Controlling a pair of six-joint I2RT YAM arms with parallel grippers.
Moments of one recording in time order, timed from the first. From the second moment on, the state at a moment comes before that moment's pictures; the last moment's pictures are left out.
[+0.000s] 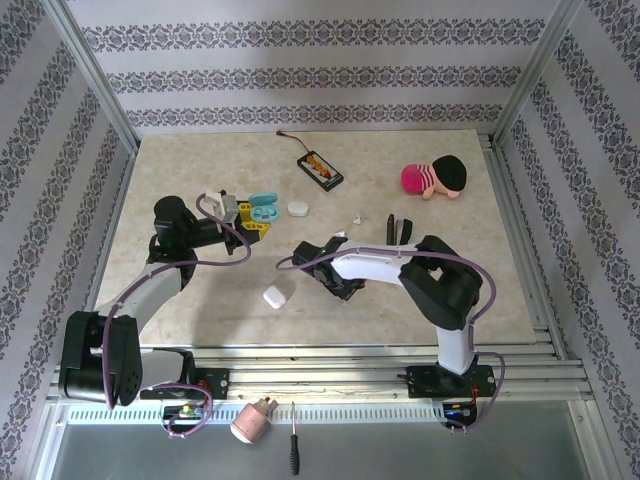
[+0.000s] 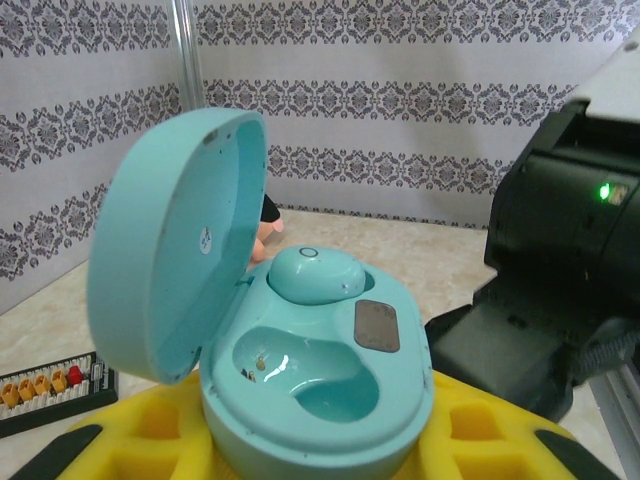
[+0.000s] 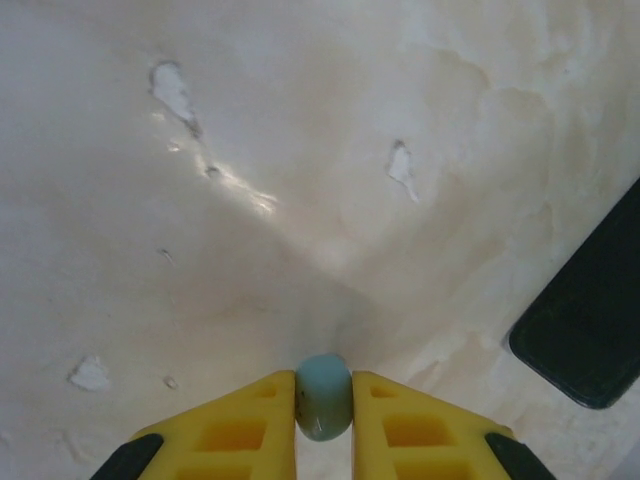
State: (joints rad) left arm -0.06 1.25 0.61 0.61 1.16 0.09; right arm 0.91 1.90 1.20 -0.95 0.46 0.23
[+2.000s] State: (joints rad) left arm -0.19 1.49 0.58 0.95 0.92 0.05; right arm 0.73 1.67 1.50 -0.38 -0.37 0.58
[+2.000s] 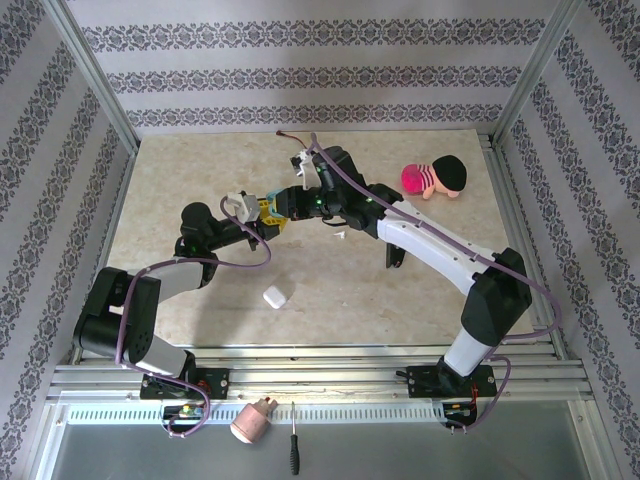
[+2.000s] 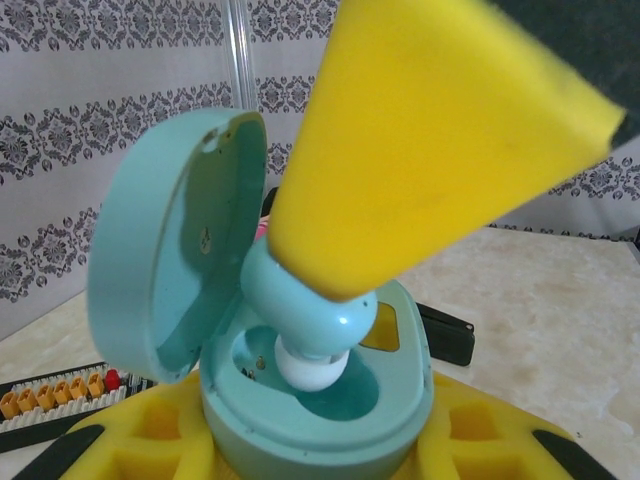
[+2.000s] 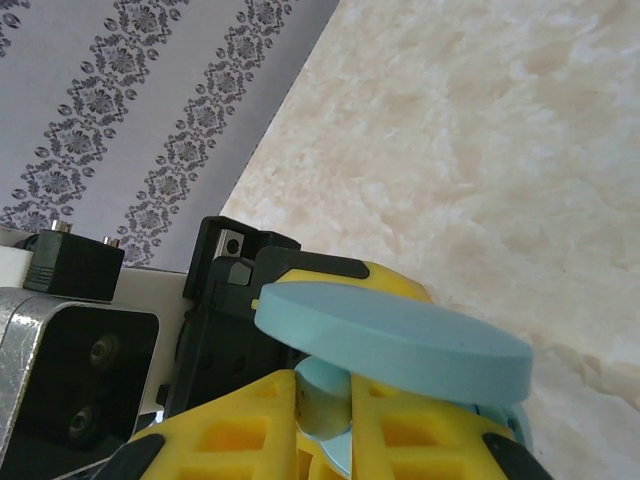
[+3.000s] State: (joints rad) left arm -0.19 1.50 0.58 0.95 0.88 0.05; right arm 0.76 1.69 1.54 -0.44 -0.32 0.55
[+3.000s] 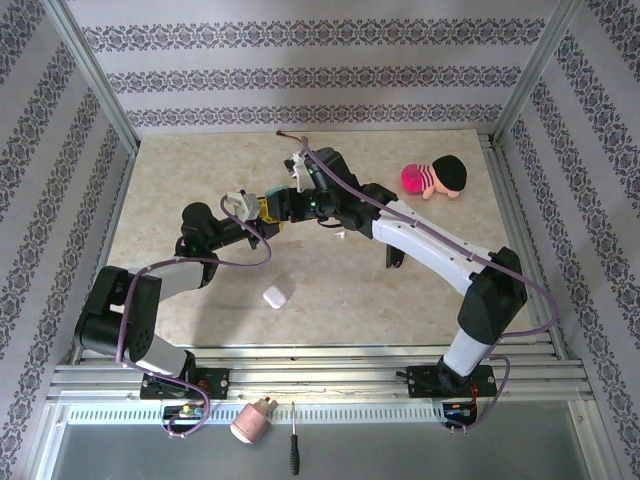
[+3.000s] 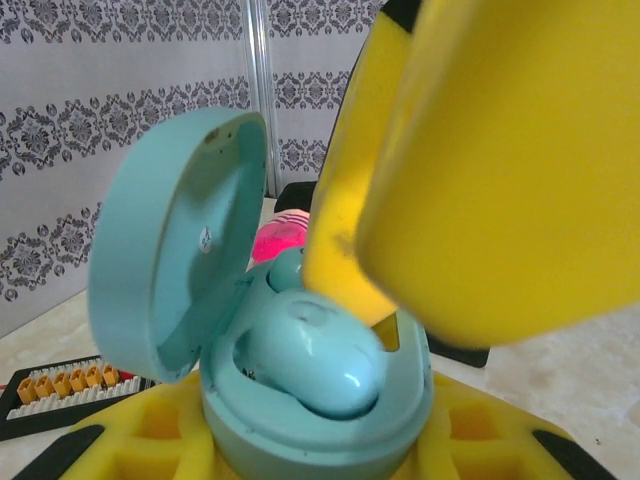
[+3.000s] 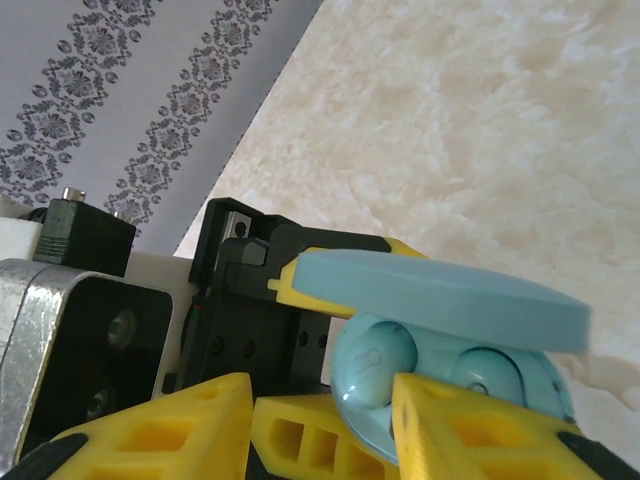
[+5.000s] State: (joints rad) left arm -0.20 1.53 0.60 1.07 0.92 0.00; right arm 0.59 1.65 1.14 0.27 -0.70 1.16
